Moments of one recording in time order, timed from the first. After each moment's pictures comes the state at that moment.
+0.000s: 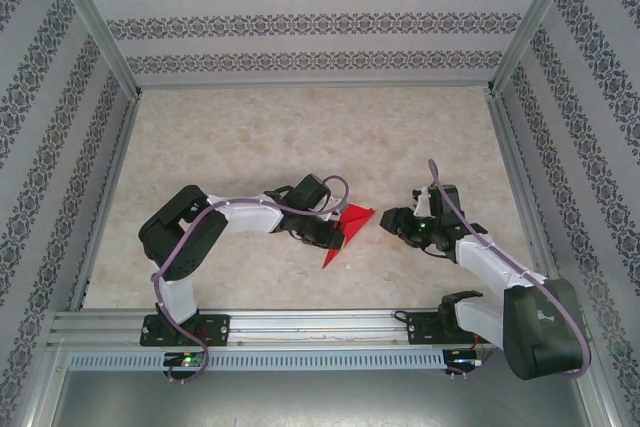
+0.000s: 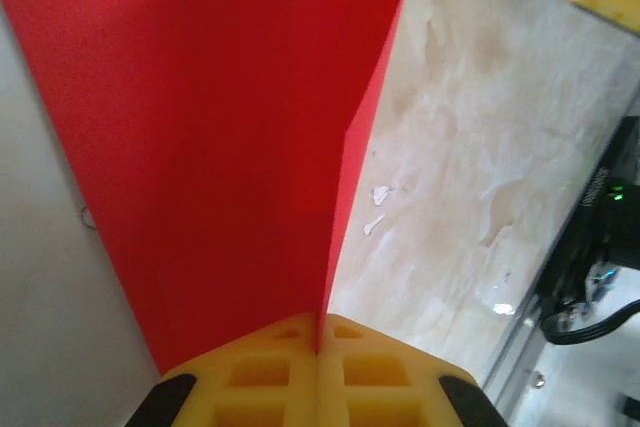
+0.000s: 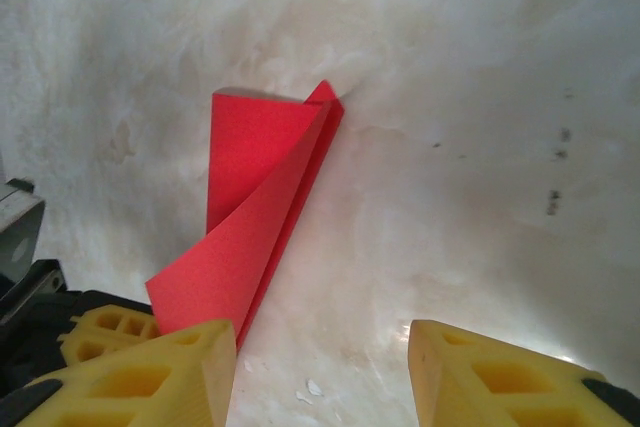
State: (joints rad) left arm -0.76 1.85 0.98 -0.15 0.61 -0.53; right arm 0.17 1.12 0.38 -0.17 -0.56 0.70
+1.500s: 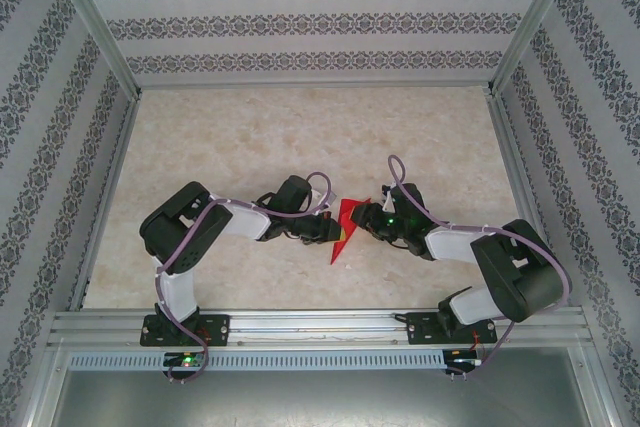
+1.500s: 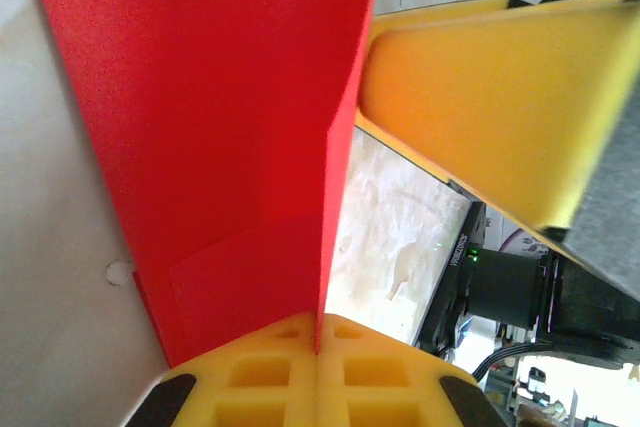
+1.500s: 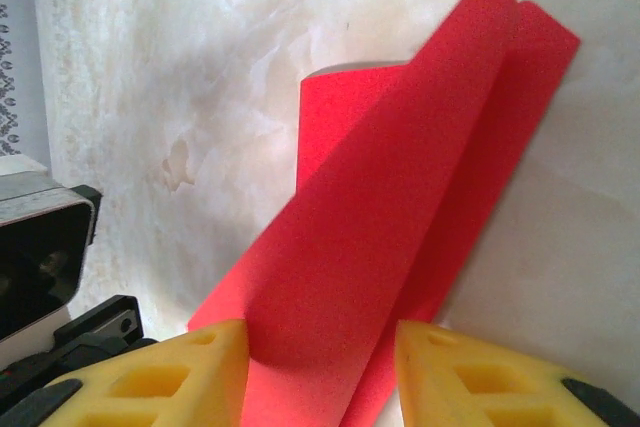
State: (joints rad) left arm -0.68 1.88 0.81 0.34 0.77 -0.84; right arm 0.43 1.44 0.38 0.34 -0.43 0.95
